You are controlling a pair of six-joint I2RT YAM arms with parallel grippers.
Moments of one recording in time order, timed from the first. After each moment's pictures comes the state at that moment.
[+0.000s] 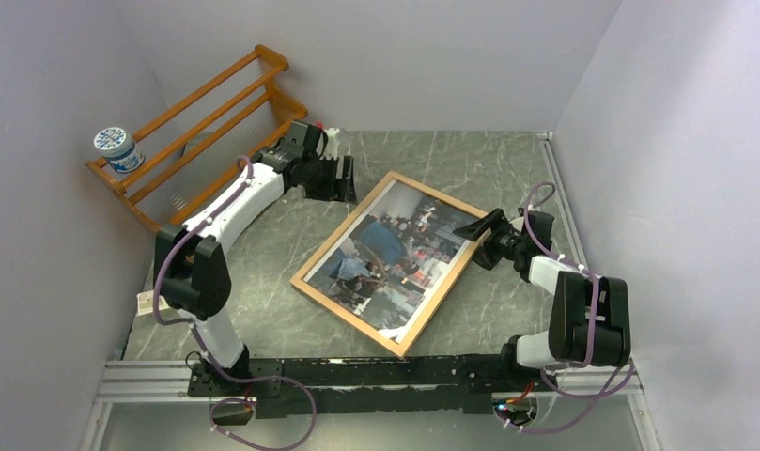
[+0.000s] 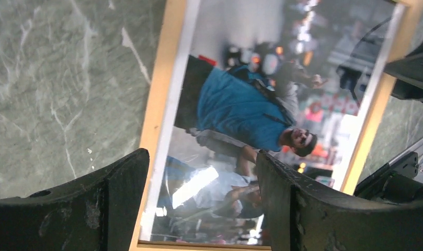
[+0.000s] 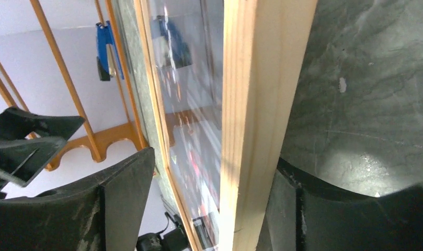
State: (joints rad) left arm -0.44 1.72 1.56 -0.68 0.28 -0.25; right arm -0.16 1.38 0.48 0.19 -0.69 0.90
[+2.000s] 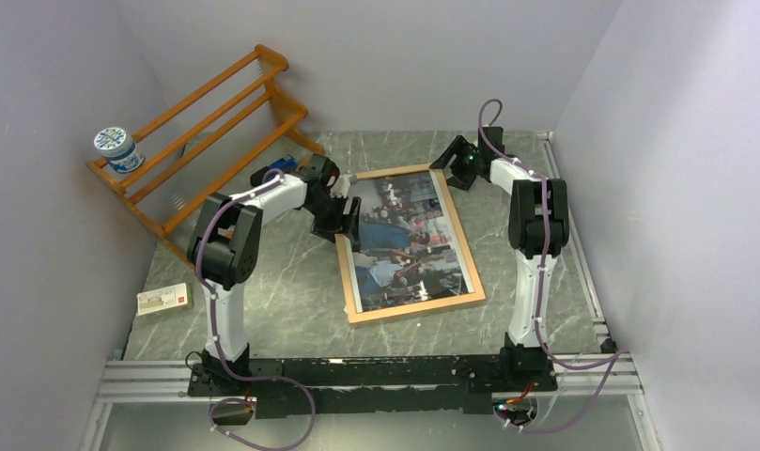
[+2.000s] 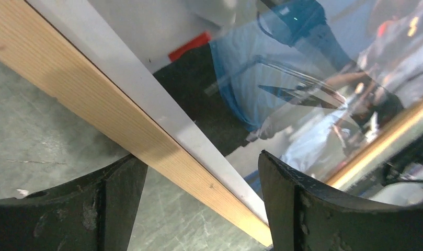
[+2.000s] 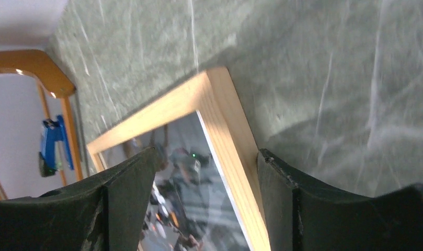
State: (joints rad) left arm -0.39 2.03 1.44 -0.65 0.46 -0.18; right arm 0.04 2.28 1.66 -0.13 -0.44 0.73
